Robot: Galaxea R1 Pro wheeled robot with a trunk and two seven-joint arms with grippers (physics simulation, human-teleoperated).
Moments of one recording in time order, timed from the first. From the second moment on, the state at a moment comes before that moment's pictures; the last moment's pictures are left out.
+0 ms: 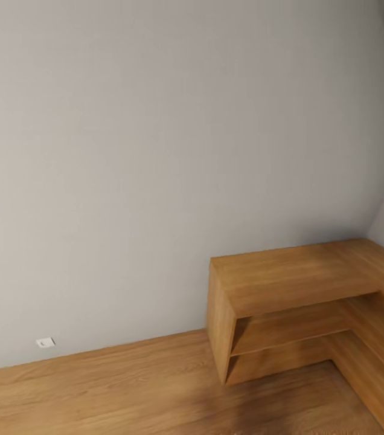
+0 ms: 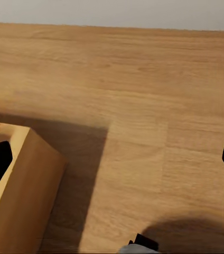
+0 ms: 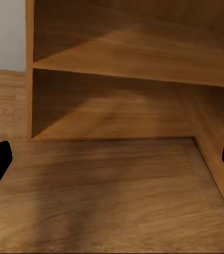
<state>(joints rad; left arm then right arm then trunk) 0.01 -0.04 0.18 -0.07 0.05 -0.95 0.23 -0.22 -0.01 0.73 0.01 -0.32 -0.93 -0.50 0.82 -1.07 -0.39</state>
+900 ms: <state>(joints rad) 0.01 -0.04 0.18 -0.07 0.05 -0.93 0.23 -0.22 -0.01 0.72 0.01 -0.32 -0.88 -0.49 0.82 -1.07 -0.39</state>
